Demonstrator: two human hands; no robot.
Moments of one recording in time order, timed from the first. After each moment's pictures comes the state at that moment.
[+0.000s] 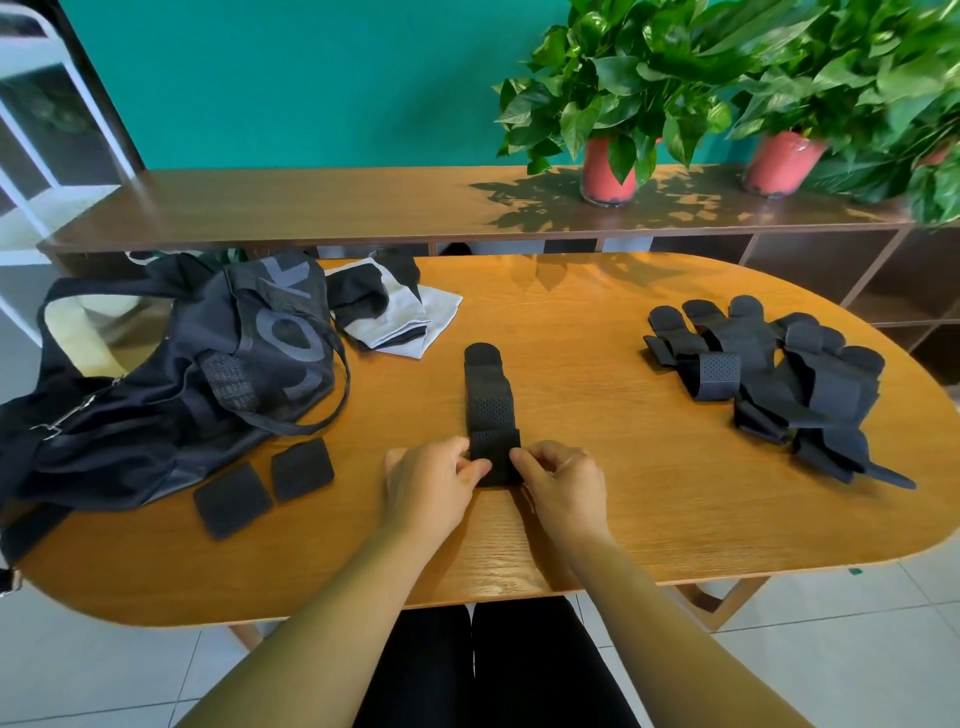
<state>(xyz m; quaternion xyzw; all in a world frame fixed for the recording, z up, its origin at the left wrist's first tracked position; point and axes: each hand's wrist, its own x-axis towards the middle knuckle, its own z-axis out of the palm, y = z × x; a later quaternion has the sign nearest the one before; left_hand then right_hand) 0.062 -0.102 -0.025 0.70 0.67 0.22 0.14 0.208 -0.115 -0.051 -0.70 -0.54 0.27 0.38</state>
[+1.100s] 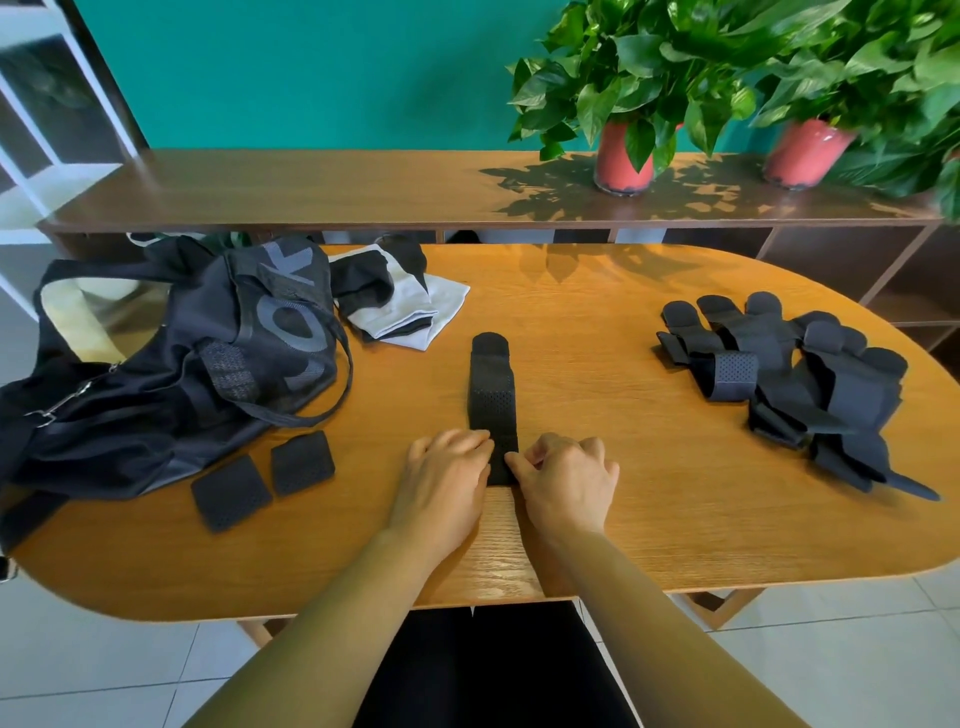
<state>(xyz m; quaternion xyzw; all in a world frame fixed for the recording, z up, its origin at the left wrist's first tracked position) 0.057 -0.103 -0.039 0.81 0.56 0.16 0.06 0.196 -0.108 -0.034 -0.78 -0.58 0.08 0.20</state>
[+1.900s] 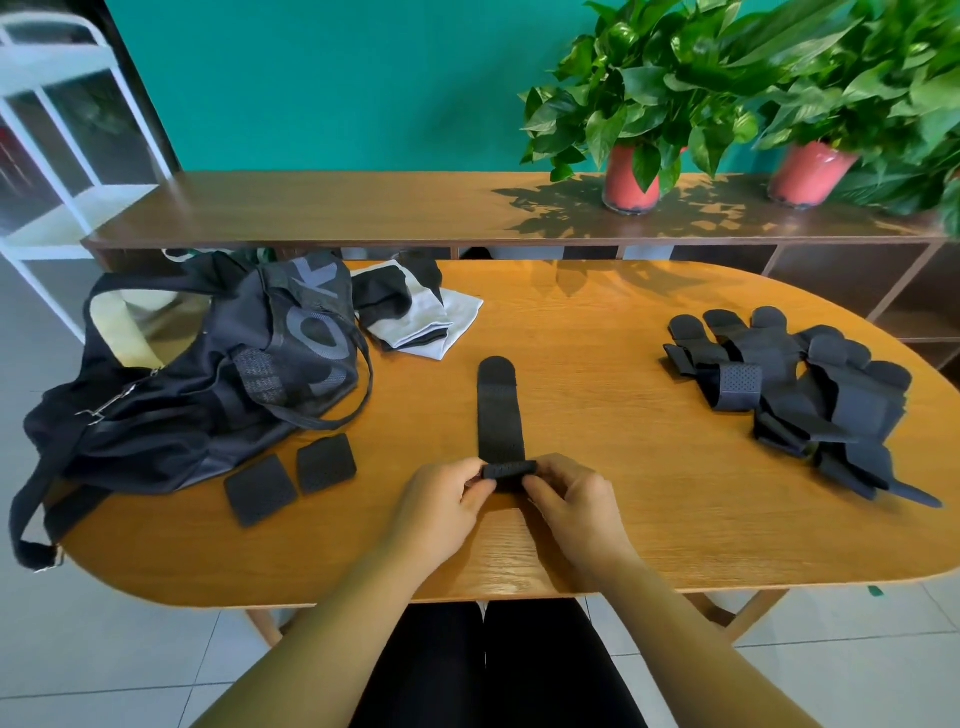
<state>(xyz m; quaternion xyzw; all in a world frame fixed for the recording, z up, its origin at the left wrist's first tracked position) 0.040 -0.125 -0.026 0.75 0.57 0.25 0.23 0.213 -0.134 -0.041 -0.61 -0.63 0.31 0.37</state>
